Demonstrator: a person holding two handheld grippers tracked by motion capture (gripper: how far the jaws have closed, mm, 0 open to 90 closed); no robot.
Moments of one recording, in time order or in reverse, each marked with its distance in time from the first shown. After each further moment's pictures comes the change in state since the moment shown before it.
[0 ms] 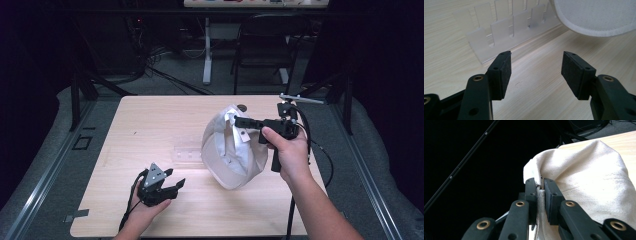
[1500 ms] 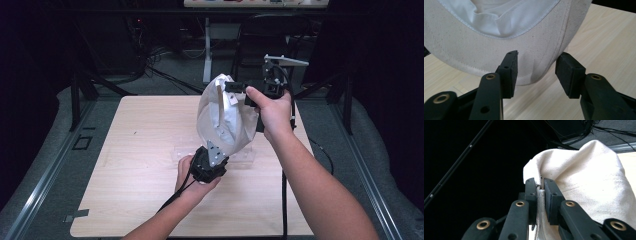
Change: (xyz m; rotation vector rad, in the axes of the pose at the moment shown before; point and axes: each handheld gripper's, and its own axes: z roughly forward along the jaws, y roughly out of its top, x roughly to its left) left arm -0.084 0.109 0.071 -0.004 0.103 0.195; right arm 0.013 0.077 0.042 -0.032 -0.115 0.022
